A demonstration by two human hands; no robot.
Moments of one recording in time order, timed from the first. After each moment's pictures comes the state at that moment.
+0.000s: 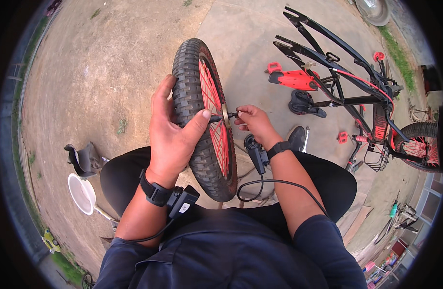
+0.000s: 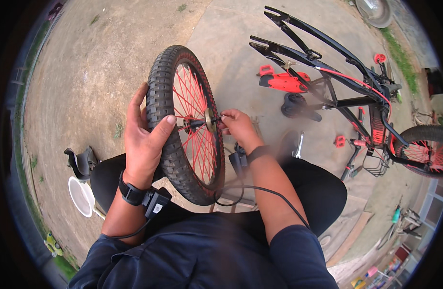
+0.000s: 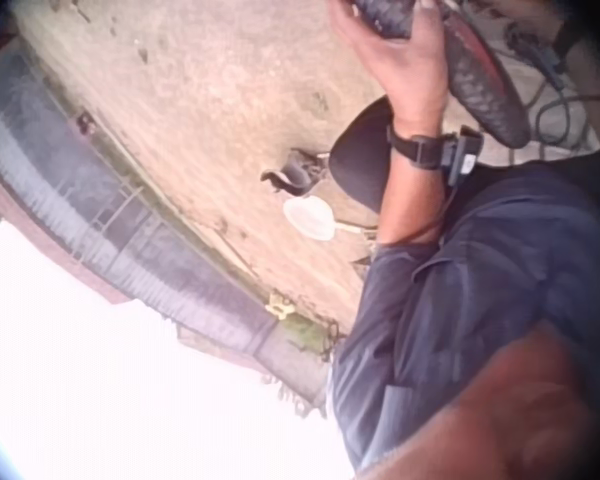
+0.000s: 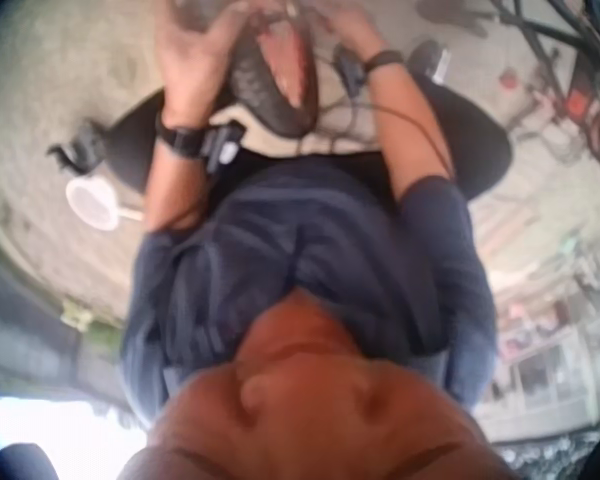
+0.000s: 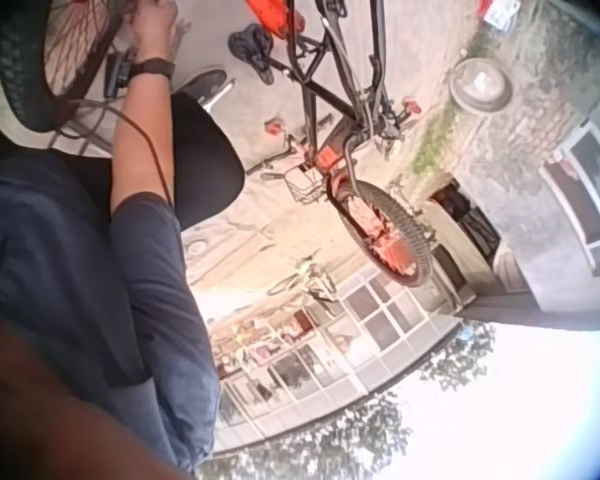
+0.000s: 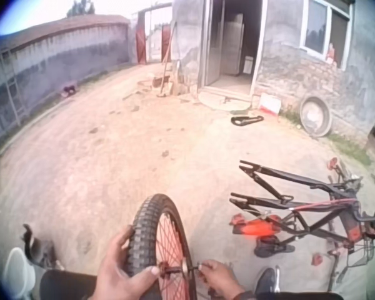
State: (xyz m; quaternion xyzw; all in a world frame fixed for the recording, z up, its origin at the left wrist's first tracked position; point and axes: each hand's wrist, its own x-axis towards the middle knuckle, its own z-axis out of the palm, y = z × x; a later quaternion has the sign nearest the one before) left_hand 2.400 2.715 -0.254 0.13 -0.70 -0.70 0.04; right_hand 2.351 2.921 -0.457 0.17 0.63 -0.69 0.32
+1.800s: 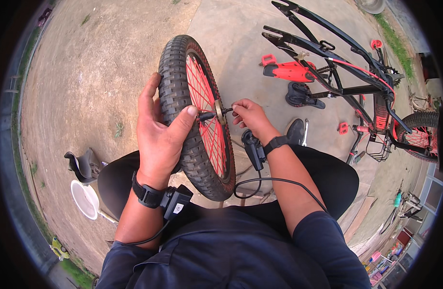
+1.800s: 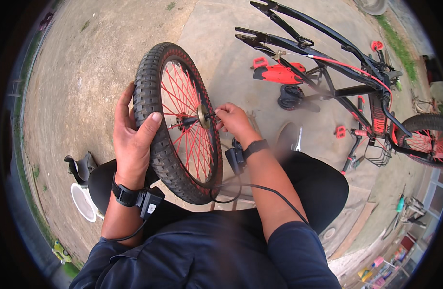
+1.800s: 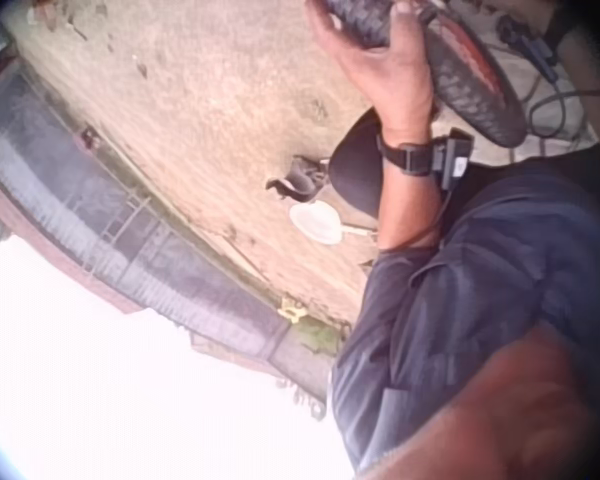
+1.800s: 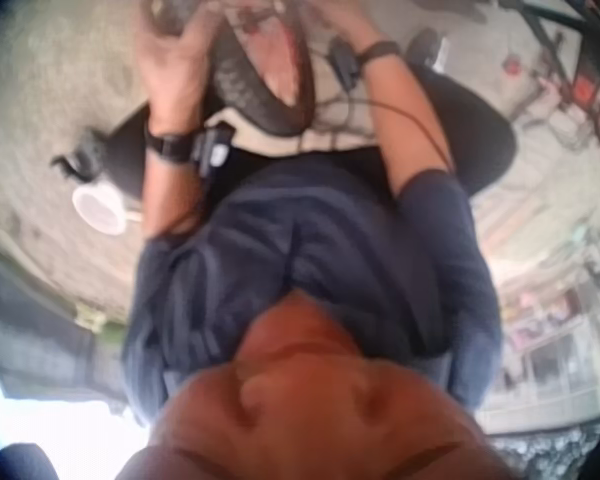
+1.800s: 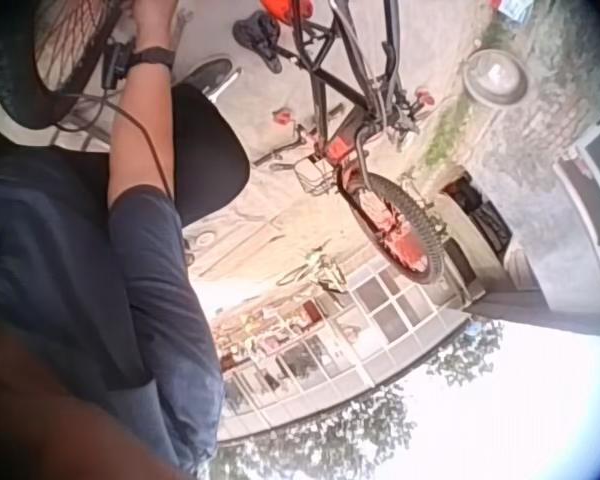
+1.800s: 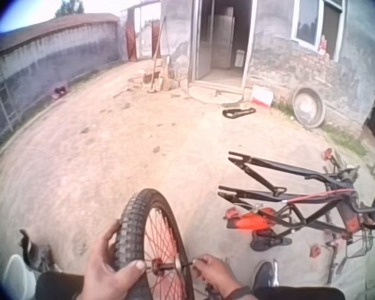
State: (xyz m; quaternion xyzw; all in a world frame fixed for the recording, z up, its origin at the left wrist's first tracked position) left_hand 2.392 2.719 -0.251 0.14 -0.68 -0.72 0.03; right_hand 2.338 2.931 -0.450 0.16 0.65 -0.64 0.37
